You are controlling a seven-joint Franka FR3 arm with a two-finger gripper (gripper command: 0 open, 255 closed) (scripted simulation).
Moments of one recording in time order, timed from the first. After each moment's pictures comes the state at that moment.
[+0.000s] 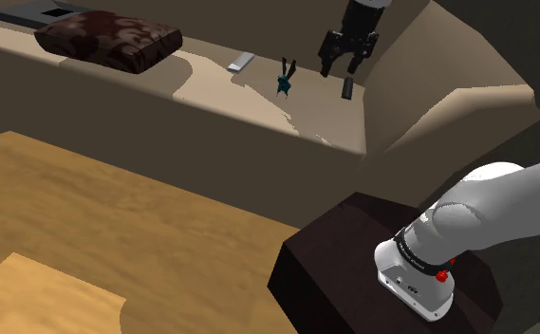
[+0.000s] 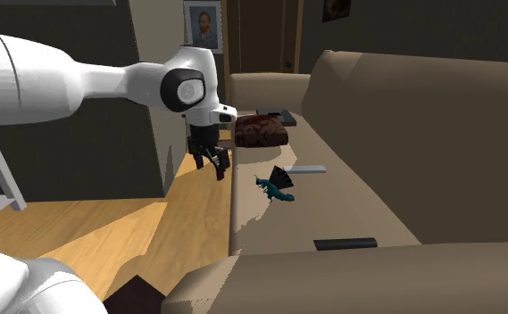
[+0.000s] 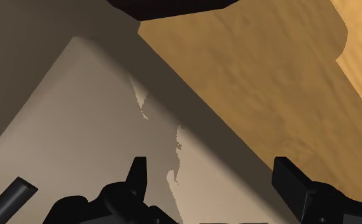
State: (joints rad) arm -0.05 -0.49 0.05 -2.24 0.05 1.81 0.15
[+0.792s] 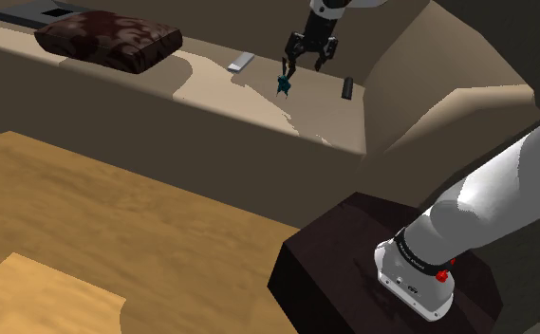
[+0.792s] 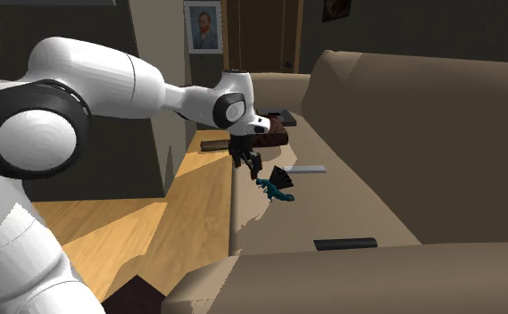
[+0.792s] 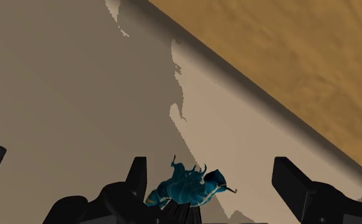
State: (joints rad) arm -0.10 -0.10 0.05 -2.03 0.04 2.08 0.28
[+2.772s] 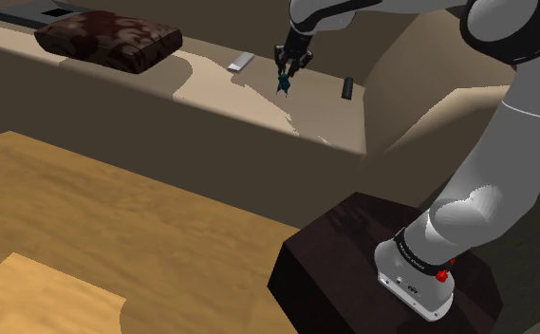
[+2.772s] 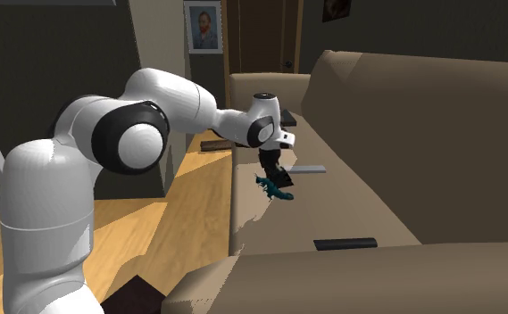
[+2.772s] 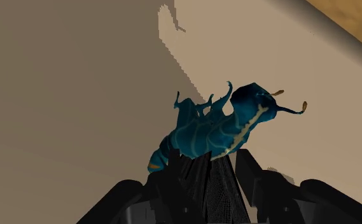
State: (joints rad) arm -0.12 0.26 0.03 -1.78 0.03 2.26 0.38
